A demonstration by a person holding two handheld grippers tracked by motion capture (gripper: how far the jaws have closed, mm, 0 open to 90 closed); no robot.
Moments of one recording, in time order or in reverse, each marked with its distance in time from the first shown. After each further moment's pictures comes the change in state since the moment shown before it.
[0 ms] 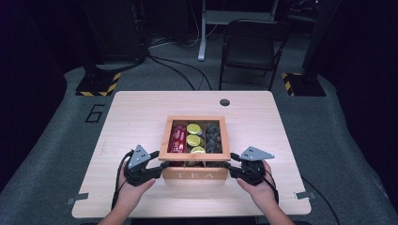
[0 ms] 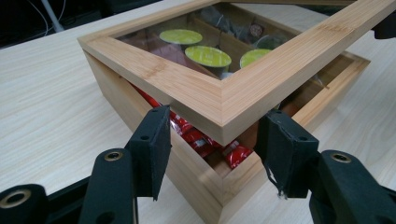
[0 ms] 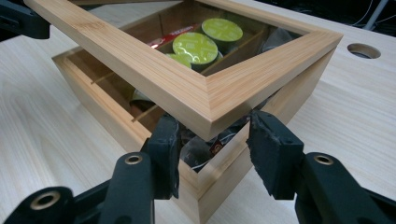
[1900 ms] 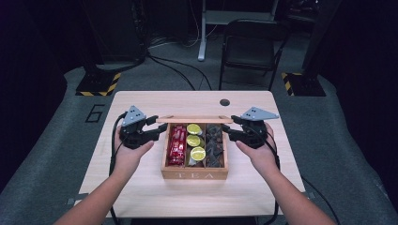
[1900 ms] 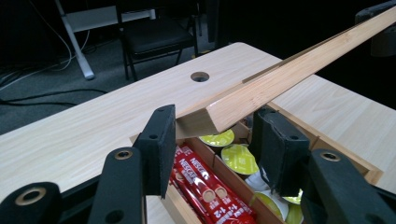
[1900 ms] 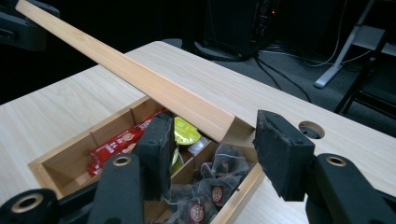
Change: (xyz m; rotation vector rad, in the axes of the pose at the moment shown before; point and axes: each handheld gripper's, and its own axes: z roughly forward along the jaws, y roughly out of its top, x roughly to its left) left arm 0.038 0.105 -0.007 -0.079 0.048 -0.020; right arm -0.030 0.109 -0.004 -0.094 -0.060 -0.027
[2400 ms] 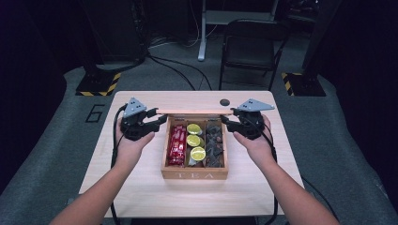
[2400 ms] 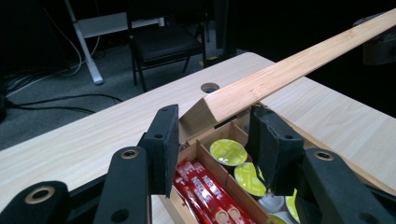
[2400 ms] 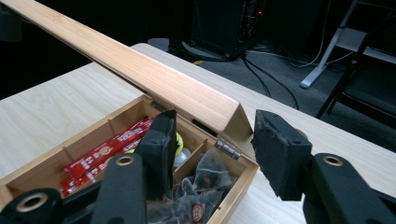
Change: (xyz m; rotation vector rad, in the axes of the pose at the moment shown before) left arm 0.010 0.017 0.009 -0.021 0.031 -0.013; right arm -0.011 0.015 0.017 0.011 -0.055 -0.009
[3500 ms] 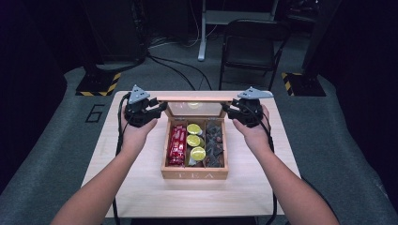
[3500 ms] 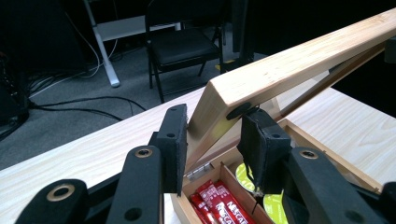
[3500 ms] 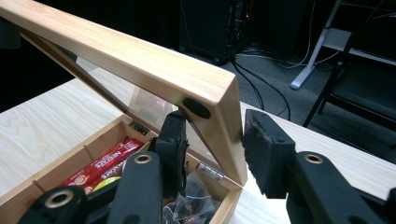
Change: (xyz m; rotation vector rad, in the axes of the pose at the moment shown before) left arm 0.015 0.018 0.024 -0.002 0.065 -0.003; right arm -0.018 0.018 0.019 -0.016 -0.040 0.050
